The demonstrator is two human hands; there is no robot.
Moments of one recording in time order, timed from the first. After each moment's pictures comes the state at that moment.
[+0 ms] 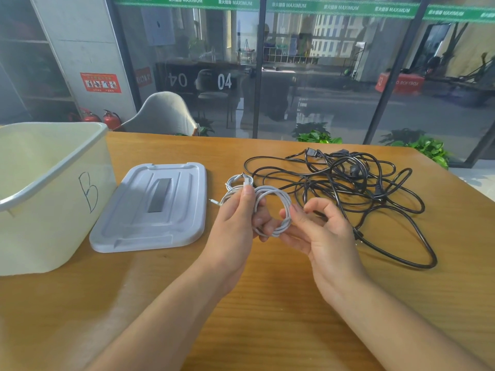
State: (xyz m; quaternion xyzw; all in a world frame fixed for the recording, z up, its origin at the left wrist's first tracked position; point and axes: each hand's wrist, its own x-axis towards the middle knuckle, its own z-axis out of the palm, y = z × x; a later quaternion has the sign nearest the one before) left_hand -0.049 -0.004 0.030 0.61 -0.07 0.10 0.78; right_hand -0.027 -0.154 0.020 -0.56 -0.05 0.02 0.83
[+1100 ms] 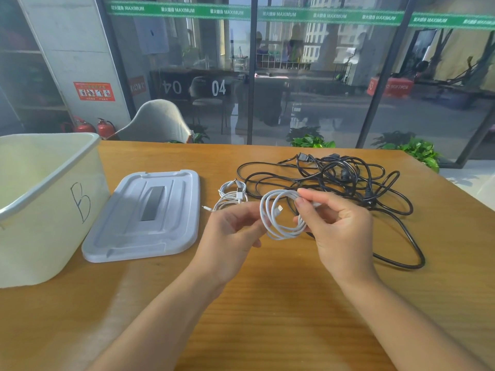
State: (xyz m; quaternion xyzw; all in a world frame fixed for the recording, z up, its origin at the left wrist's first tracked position) left_hand -0.045 0.003 0.022 0.70 -0.12 0.11 0.70; right_hand -0.005 -0.184 0.021 -0.71 -0.17 -0.26 0.62
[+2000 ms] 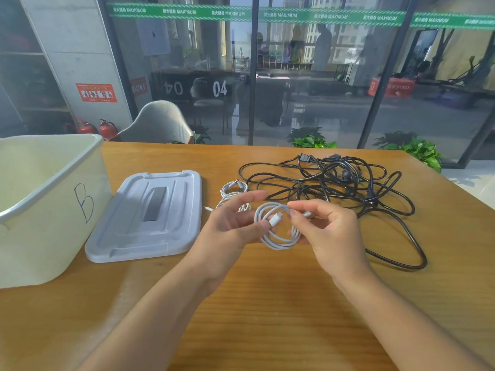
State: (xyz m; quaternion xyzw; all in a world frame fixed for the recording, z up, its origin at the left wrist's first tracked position) left_hand -0.046 0.013 0.030 0.62 -0.12 0.02 0.77; right_hand -0.002 -0.181 0.015 -0.73 -0.17 -0.15 0.64
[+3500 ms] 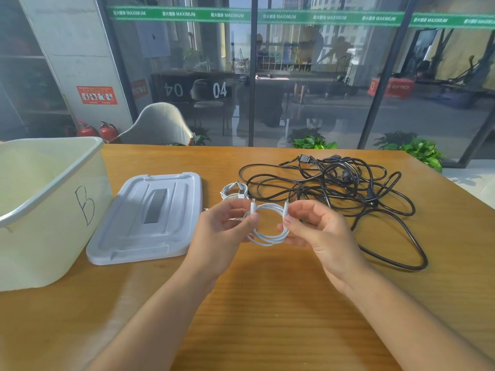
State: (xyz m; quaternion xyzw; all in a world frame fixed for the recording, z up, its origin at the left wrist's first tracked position) left_hand -0.035 0.020 0.014 0.68 -0.02 0.13 0.72; right_hand -0.002 -0.180 0.015 -0.64 -0.13 0.02 0.75
